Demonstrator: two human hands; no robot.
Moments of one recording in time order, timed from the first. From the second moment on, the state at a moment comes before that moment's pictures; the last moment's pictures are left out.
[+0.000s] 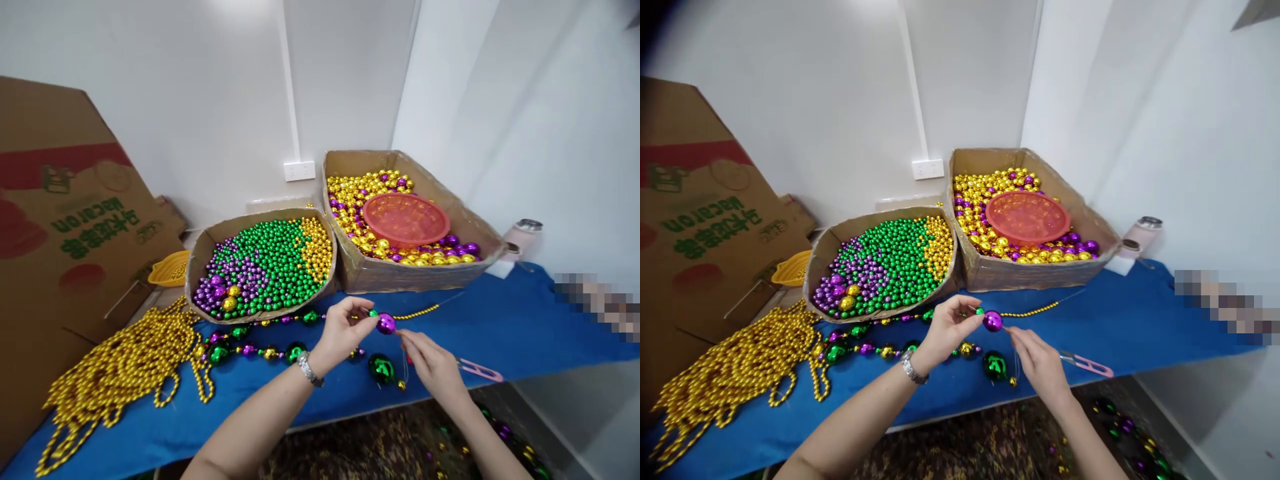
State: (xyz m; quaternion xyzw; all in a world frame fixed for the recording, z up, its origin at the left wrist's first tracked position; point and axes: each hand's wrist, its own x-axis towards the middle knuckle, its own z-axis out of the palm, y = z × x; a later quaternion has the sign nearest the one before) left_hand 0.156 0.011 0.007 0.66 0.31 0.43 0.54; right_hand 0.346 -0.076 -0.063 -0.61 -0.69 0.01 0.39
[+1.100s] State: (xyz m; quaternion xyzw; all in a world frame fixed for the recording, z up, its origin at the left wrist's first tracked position) left_hand 0.187 0.023 -0.048 0.79 0.28 0.30 0.46; right_hand 0.347 -0.034 -0.015 -0.64 -0.48 0.10 0.60
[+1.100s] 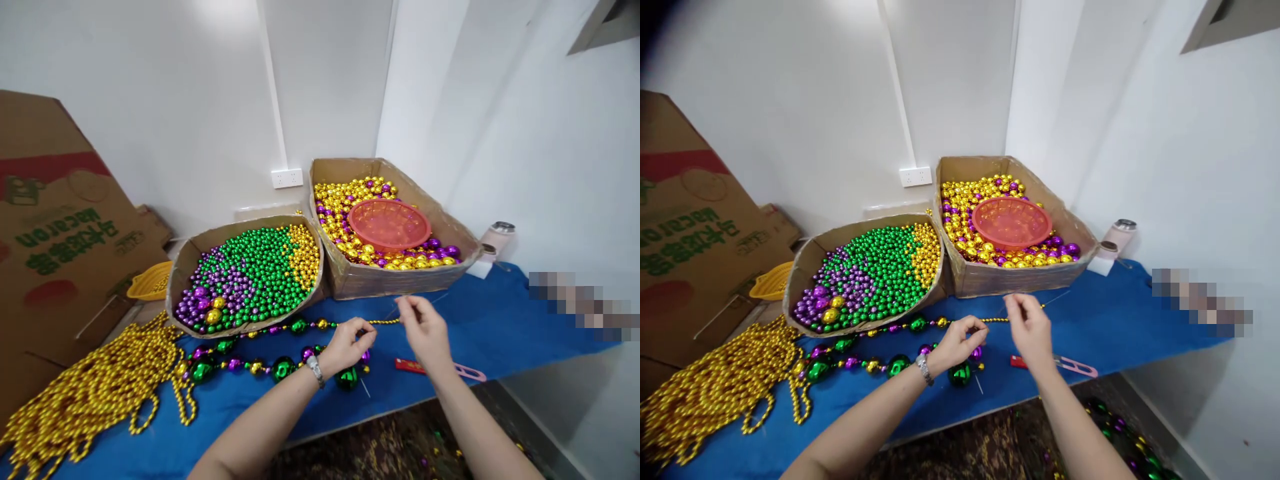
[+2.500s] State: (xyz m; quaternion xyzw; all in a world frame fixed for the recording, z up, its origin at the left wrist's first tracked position) left_hand 0.170 0.046 -0.004 0.51 0.37 0.35 0.69; right_hand 0.497 -0.003 -0.064 -0.82 -0.57 0.06 0.01
